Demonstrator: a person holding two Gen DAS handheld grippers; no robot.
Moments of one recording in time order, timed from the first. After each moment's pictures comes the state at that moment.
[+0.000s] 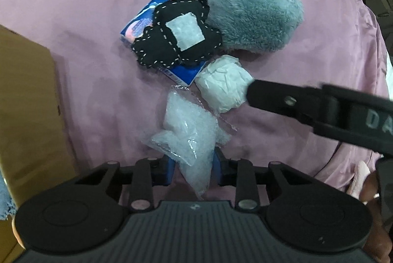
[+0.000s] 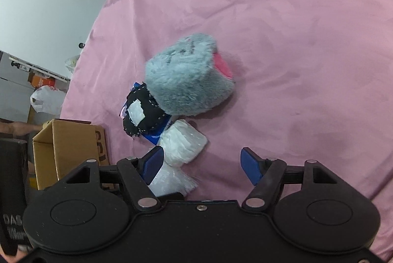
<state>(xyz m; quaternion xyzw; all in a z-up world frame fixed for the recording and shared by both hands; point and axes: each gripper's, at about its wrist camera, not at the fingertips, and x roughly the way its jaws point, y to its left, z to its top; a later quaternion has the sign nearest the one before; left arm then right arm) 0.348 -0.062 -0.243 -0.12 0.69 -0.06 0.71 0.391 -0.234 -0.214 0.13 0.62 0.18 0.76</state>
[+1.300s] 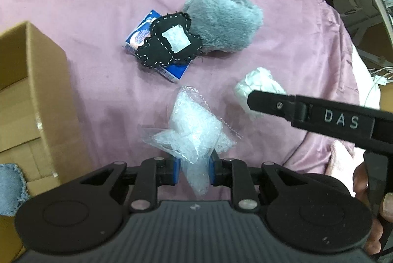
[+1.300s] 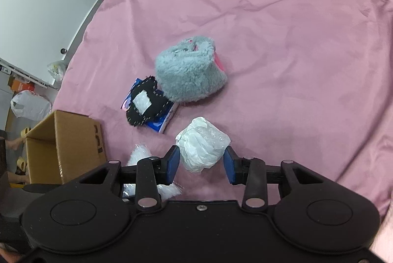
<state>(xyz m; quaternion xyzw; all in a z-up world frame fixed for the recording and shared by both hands) 0.322 -0.041 -0.203 -0.14 0.65 -0.12 0.74 0.352 -0.223 -0.177 0.09 0.59 0.12 0.79</state>
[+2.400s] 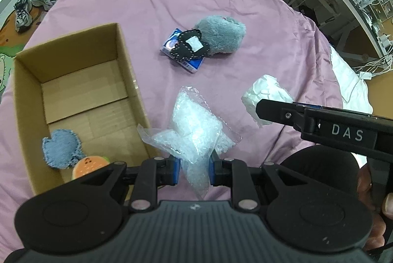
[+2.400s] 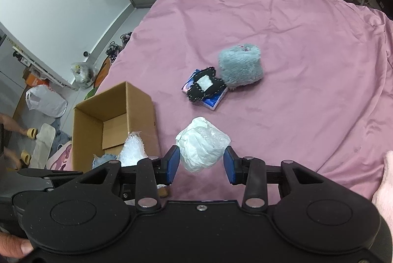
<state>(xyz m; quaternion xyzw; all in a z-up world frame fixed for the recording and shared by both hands) 0.232 0.012 -0.131 -0.13 0.59 -0.12 0.79 0.255 -0.180 -0.104 0.06 0.53 0.14 0.83</state>
